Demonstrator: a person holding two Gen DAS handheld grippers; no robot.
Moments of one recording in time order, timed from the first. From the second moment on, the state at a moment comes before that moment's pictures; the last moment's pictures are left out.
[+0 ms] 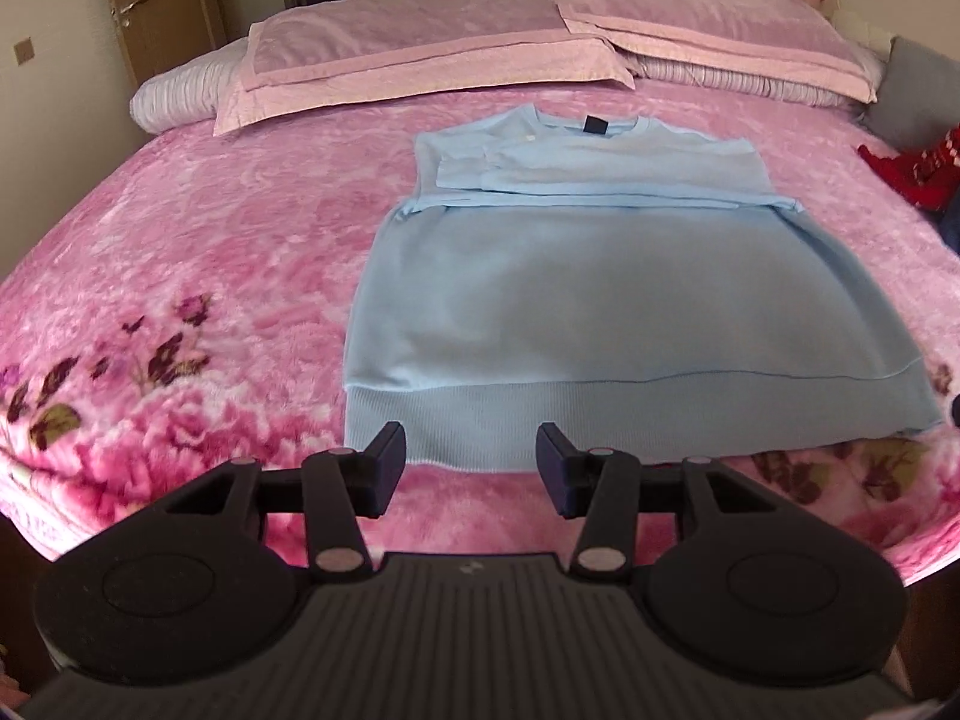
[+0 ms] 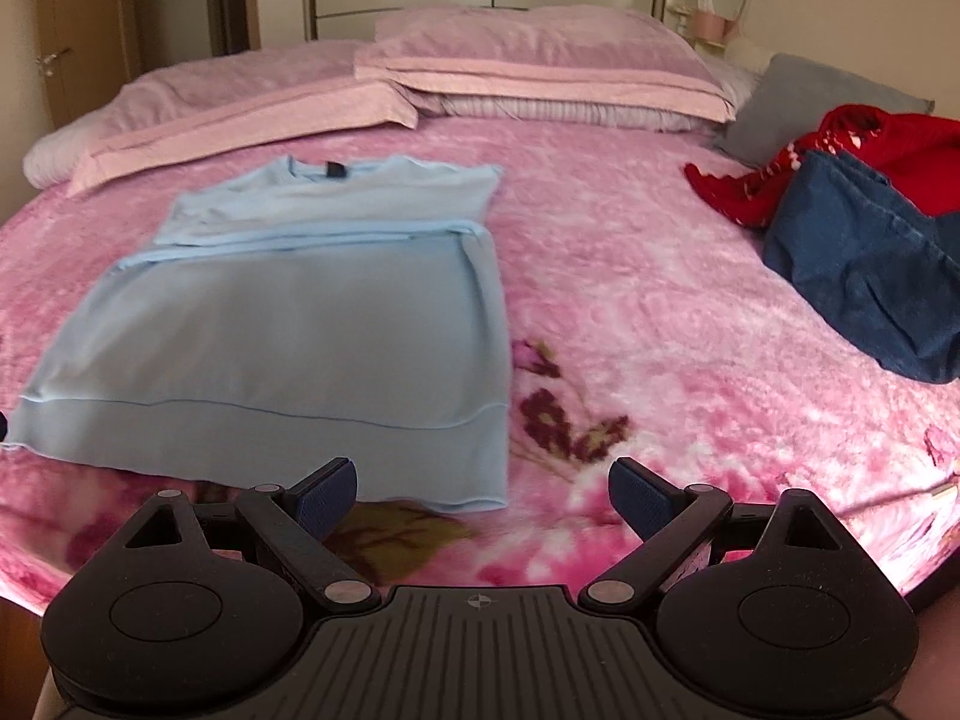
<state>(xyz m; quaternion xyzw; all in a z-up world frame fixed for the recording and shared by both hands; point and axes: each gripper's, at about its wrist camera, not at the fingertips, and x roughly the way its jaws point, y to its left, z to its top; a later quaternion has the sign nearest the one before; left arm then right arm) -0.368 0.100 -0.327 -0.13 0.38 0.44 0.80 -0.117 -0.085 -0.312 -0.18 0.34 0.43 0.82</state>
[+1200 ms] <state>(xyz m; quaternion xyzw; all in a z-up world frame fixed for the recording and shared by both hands) -0.436 0.316 -0.425 -0.53 0.21 0.25 0.78 0.070 -0.056 -0.387 0.15 0.56 0.49 0.65</state>
